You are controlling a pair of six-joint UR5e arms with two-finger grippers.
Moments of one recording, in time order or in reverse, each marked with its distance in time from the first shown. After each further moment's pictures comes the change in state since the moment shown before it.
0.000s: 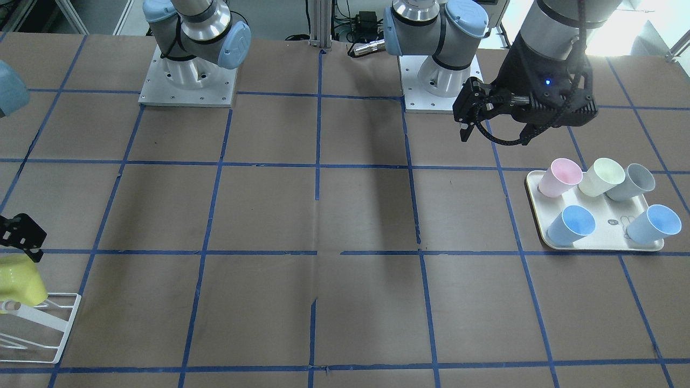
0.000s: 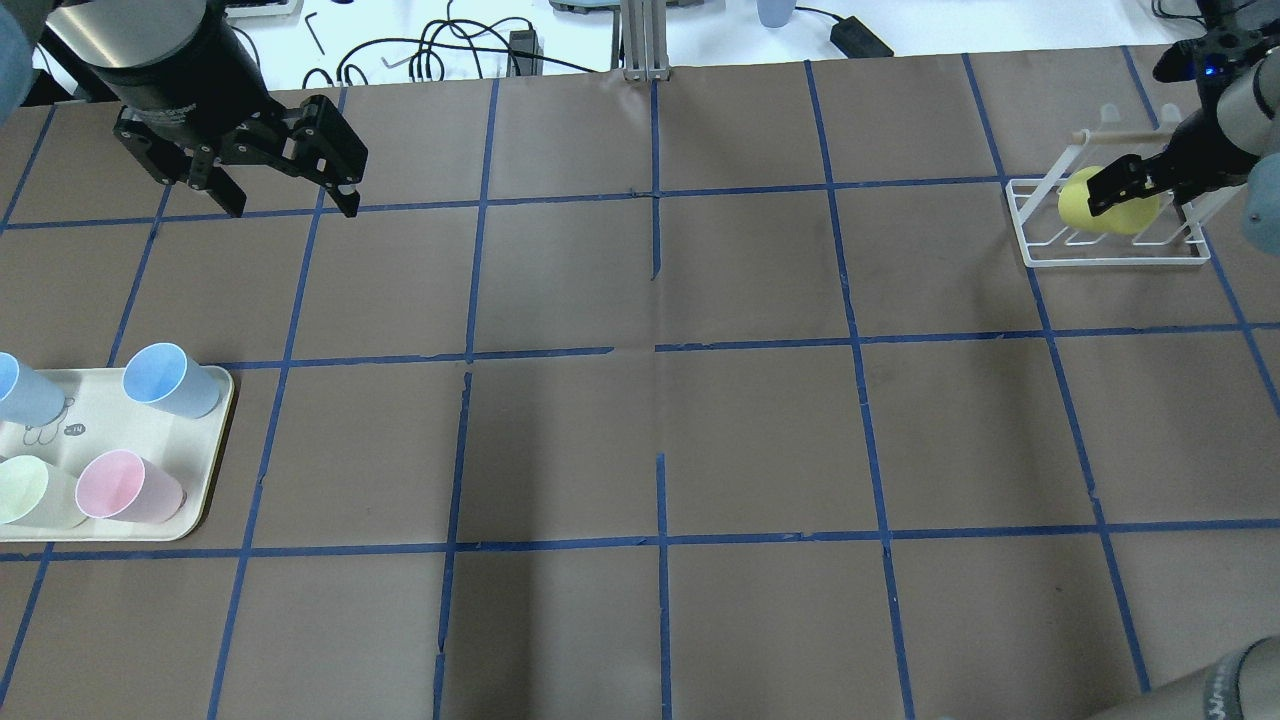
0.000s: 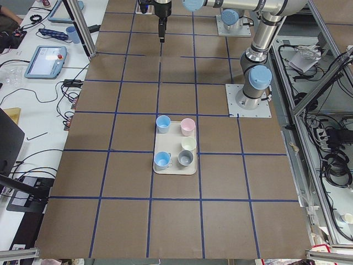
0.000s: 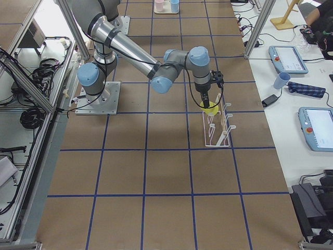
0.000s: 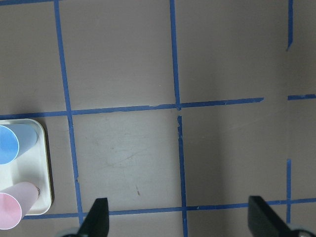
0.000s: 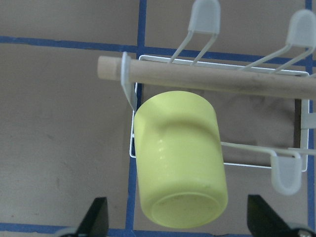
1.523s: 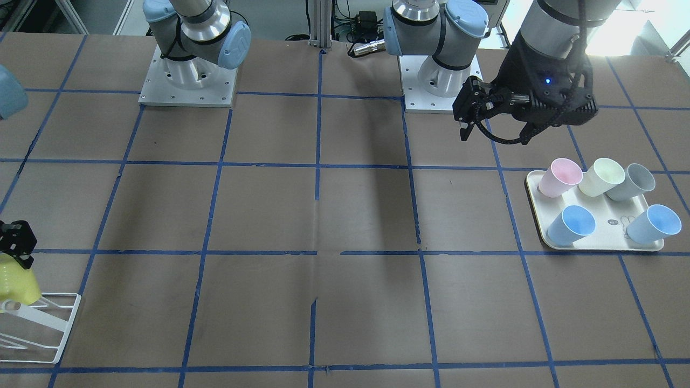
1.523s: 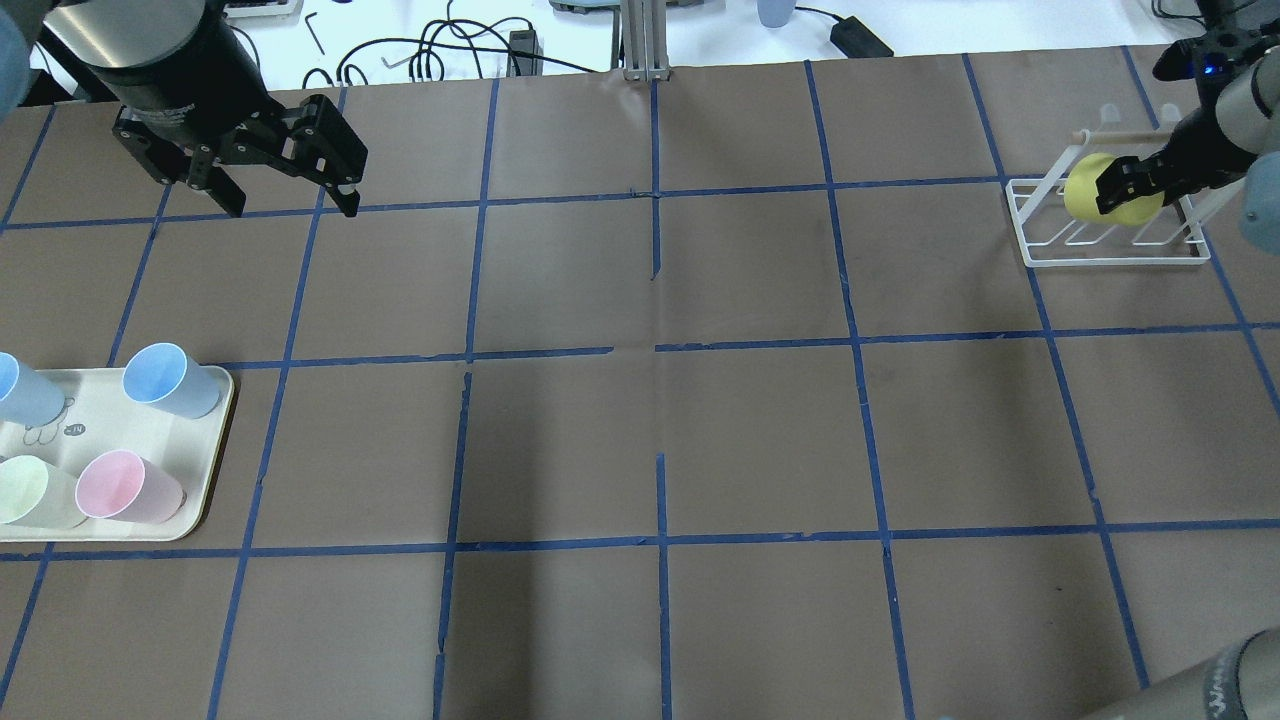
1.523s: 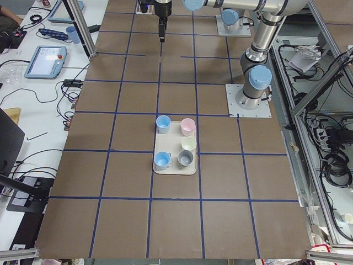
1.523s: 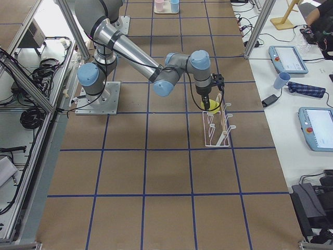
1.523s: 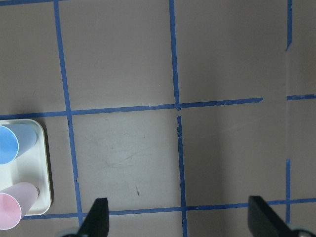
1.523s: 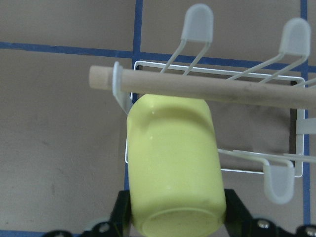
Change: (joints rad) left arm 0.000 0.002 0.000 0.000 -0.002 0.000; right arm -0.001 -0.005 -0.013 0.002 -0.001 0.000
